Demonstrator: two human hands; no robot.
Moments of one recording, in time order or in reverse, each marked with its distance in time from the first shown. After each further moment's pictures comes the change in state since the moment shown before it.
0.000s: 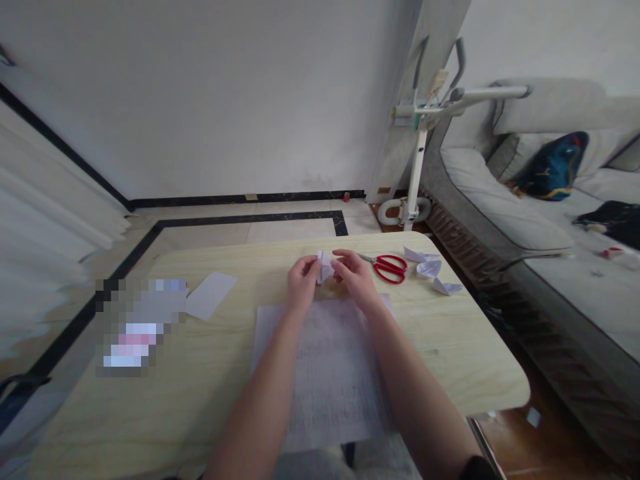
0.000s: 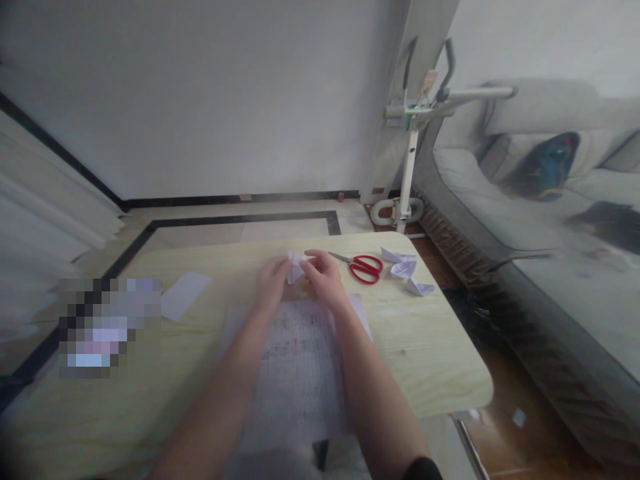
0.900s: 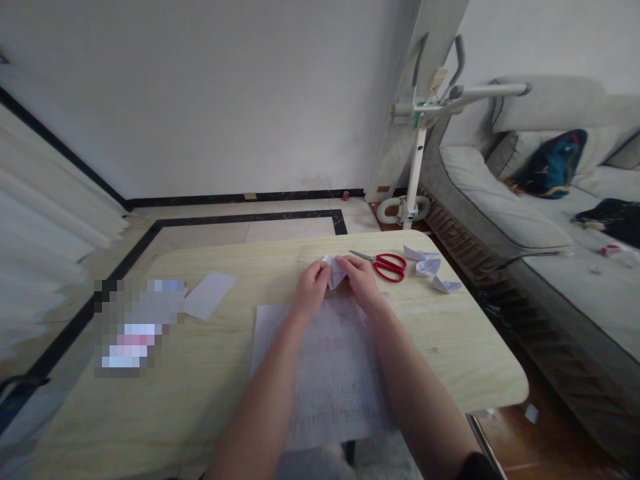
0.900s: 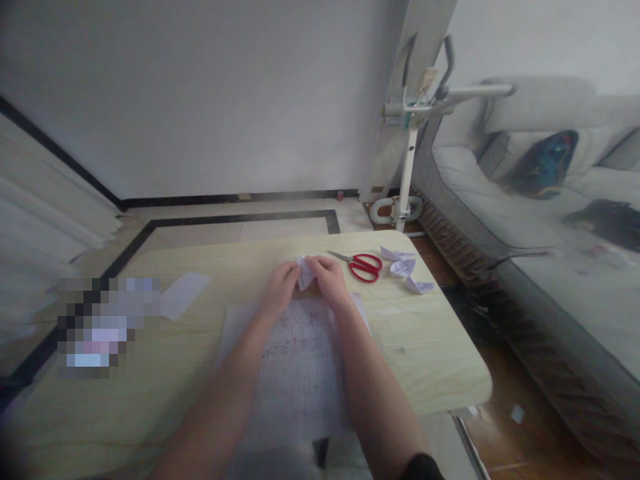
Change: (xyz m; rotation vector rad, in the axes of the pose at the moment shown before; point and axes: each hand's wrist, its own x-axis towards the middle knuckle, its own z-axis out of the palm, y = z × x) left_hand -0.007 -0.004 0.003 0.131 -0.256 0.115; right_hand 0.003 0.006 -0.006 0.028 0.023 0.054
